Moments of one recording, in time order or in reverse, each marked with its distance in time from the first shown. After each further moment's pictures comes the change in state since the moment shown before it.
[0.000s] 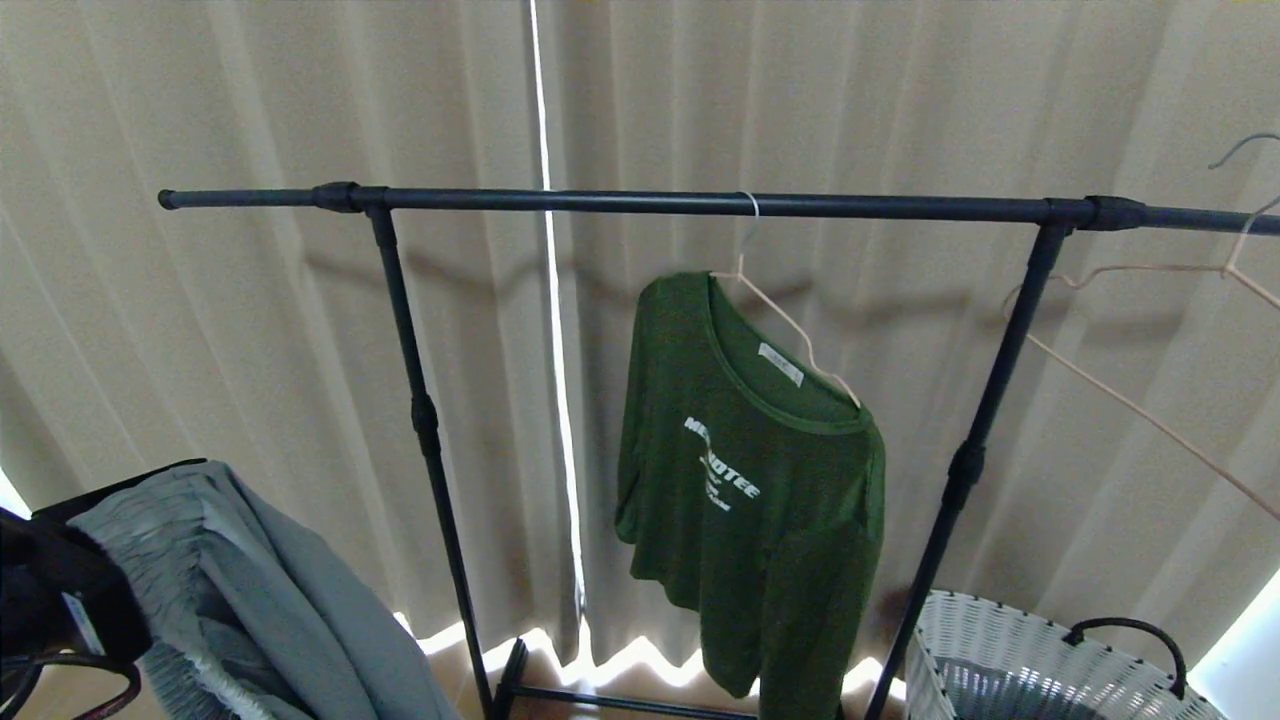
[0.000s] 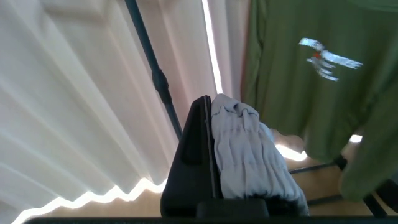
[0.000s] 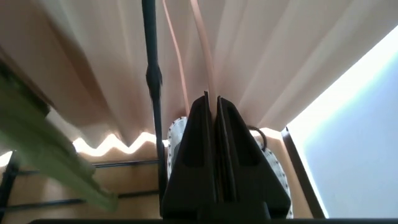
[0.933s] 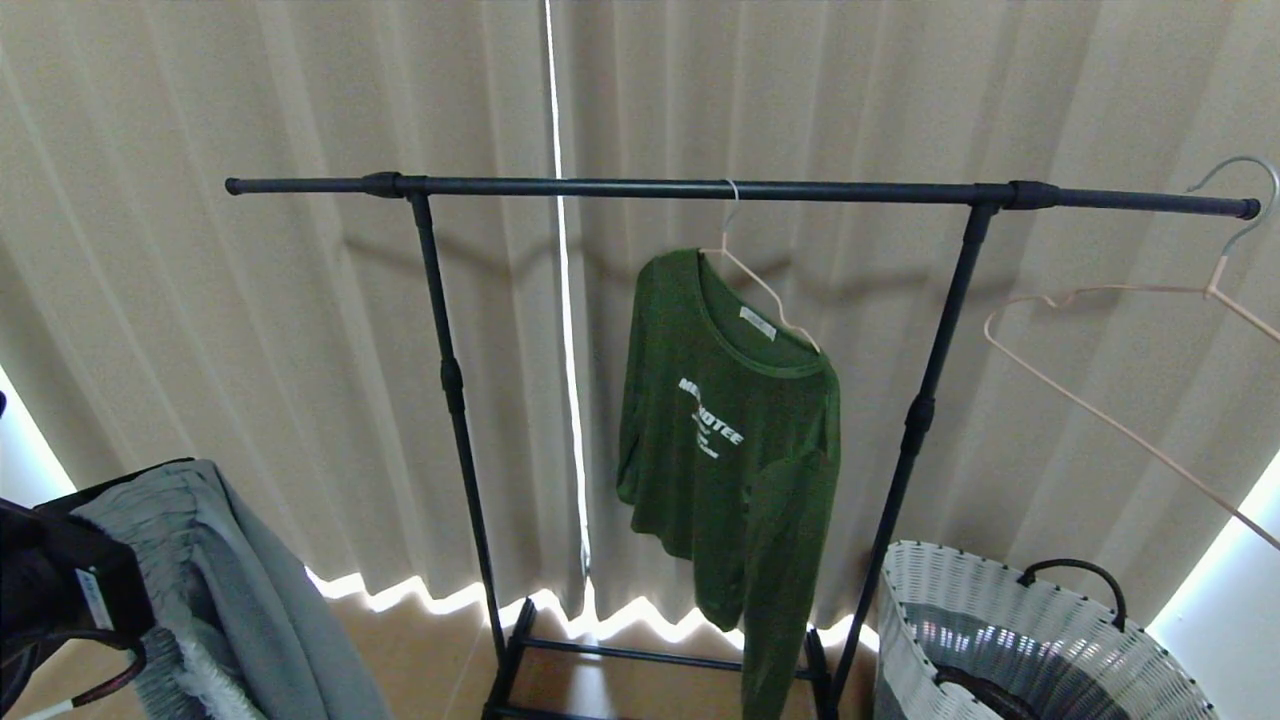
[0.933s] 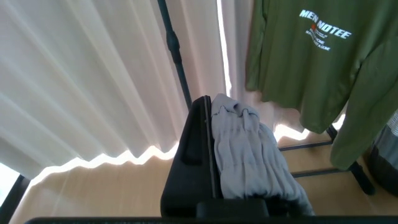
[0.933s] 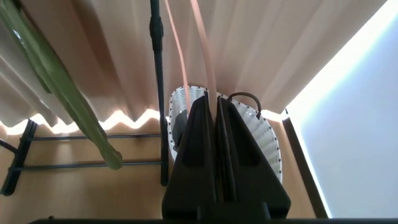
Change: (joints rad) left arm 0.077 0.030 -0.004 -0.001 -0.001 -0.002; right arm 0.001 -0.028 0.045 -0.003 0.045 0.002
